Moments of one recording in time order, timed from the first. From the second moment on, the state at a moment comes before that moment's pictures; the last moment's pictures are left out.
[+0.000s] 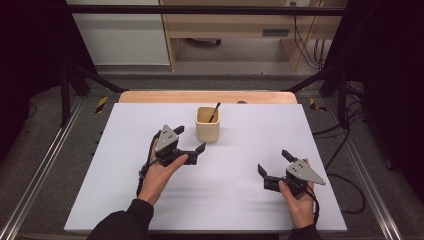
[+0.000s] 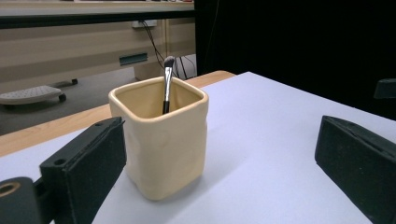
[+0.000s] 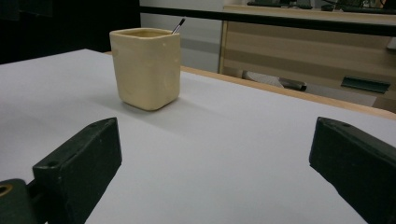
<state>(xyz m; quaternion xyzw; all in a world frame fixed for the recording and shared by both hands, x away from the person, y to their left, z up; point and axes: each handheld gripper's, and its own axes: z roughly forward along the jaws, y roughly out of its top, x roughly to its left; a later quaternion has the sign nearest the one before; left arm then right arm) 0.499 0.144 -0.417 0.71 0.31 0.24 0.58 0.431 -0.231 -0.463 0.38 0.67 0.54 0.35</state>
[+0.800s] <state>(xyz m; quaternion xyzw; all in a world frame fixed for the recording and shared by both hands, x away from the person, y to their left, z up) 0.465 0.199 -0.427 0.74 0.28 0.24 0.56 0.430 -0.234 -0.445 0.39 0.69 0.51 0.33</state>
